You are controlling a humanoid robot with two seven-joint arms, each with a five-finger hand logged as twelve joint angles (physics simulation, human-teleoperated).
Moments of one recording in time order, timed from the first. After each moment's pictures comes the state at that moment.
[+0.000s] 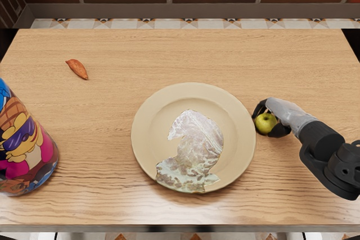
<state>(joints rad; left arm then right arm) -0.08 0.00 0.01 -0.15 0.01 -0.05 0.19 0.83 -0.78 0.10 1.74 -1.33 -0.37 -0.61</state>
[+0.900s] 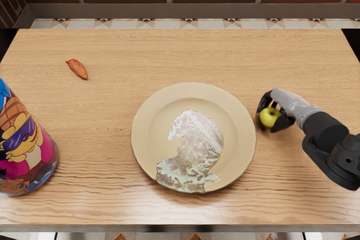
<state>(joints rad) -0.08 0.00 0.01 -0.15 0.01 -0.05 0.19 0.82 -0.79 0.18 1.72 -1.28 -0.37 -0.61</state>
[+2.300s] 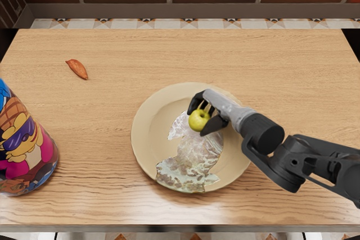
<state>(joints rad) -0.08 0.00 0.01 -0.15 0.01 -0.05 0.19 0.75 -0.46 0.34 1.74 -1.28 -0.32 -0.61</state>
